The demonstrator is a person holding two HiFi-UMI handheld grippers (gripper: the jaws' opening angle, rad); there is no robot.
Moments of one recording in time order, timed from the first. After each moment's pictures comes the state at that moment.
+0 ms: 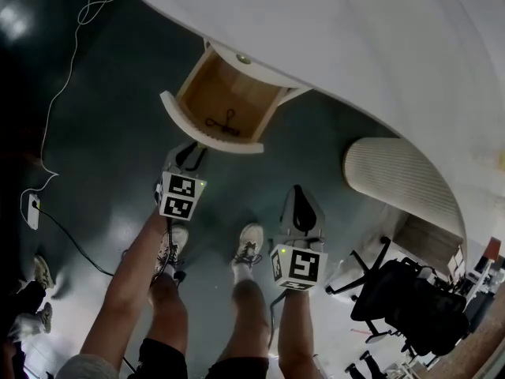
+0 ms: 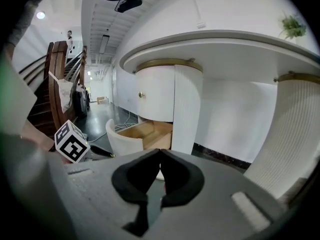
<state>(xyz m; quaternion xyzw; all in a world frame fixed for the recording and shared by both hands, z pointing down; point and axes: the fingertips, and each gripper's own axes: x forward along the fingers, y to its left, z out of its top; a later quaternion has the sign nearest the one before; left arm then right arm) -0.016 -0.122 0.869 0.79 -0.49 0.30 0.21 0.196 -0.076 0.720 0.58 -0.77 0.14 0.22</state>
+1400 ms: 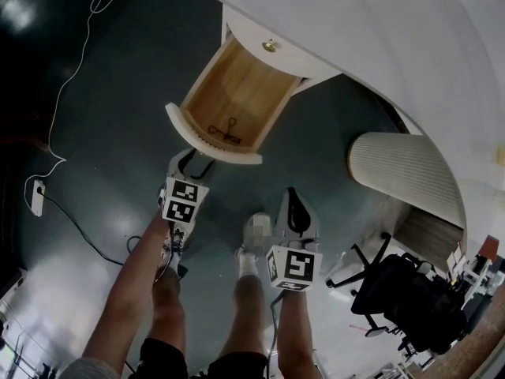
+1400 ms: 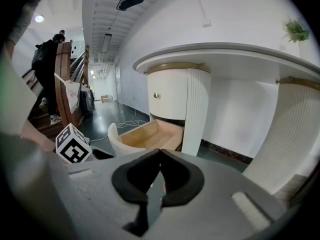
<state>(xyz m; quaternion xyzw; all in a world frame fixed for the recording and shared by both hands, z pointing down) -0.041 -0.052 0.862 0.78 -0.47 0.31 0.26 0.151 -0.028 0.706 0.56 -0.78 0.16 0.23</state>
